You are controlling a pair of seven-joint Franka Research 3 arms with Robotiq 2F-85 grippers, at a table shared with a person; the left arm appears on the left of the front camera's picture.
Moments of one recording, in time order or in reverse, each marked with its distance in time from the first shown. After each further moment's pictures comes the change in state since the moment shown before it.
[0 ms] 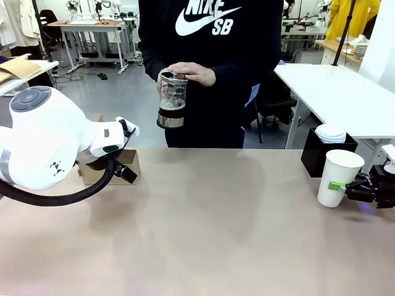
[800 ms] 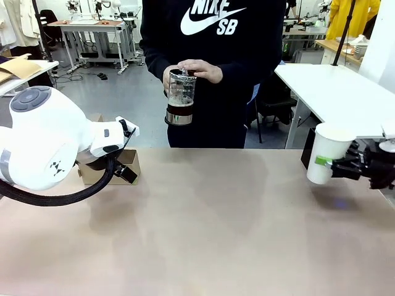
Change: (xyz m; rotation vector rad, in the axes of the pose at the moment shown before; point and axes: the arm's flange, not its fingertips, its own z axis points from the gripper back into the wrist) left arm 0.000 0.000 0.000 0.000 0.000 0.000; right arm 0.096 0.044 -0.074 -0.182 -0.022 0.088
